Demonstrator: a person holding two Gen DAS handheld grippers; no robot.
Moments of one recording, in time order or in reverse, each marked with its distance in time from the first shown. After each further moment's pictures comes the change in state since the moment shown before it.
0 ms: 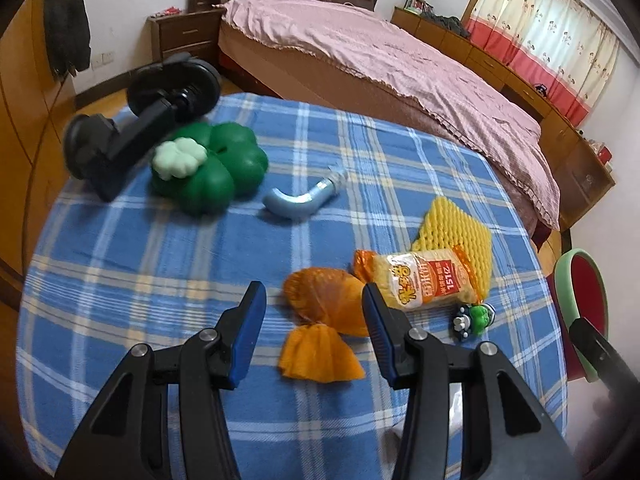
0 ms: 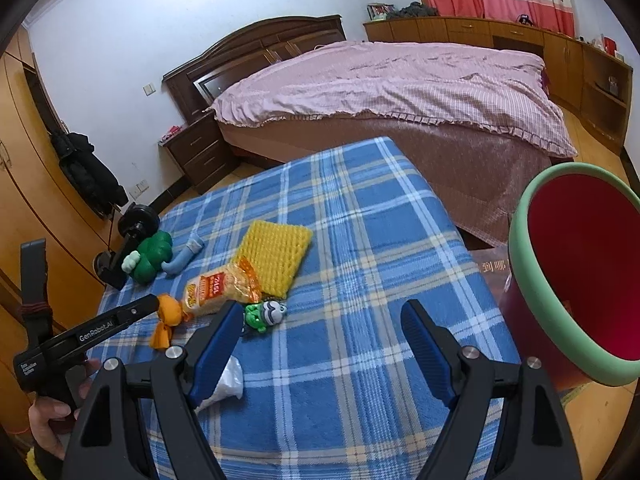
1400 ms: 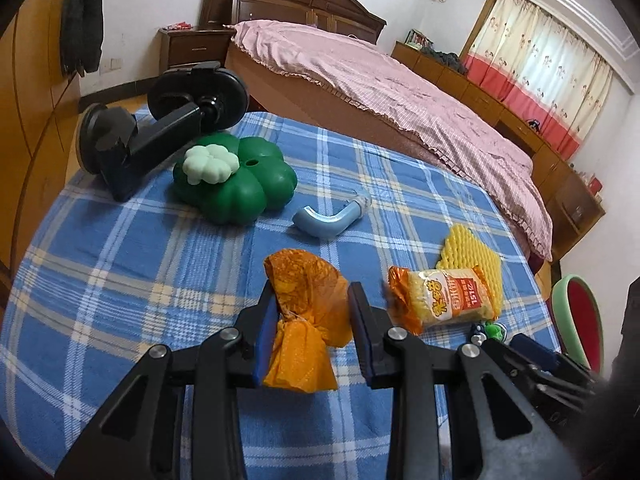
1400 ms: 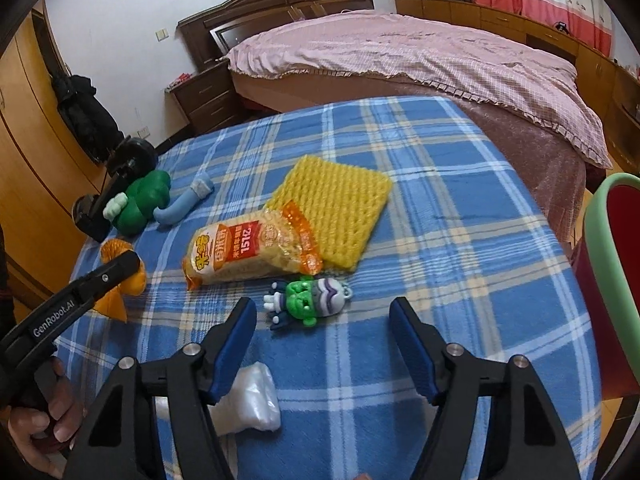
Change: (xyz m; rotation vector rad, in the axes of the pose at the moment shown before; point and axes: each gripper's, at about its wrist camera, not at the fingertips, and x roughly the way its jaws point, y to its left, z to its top) left arm -0.001 0.033 -0.010 -0.057 -0.136 -0.054; right arm 0.073 0.058 -0.015 -0.131 0.133 -0.029
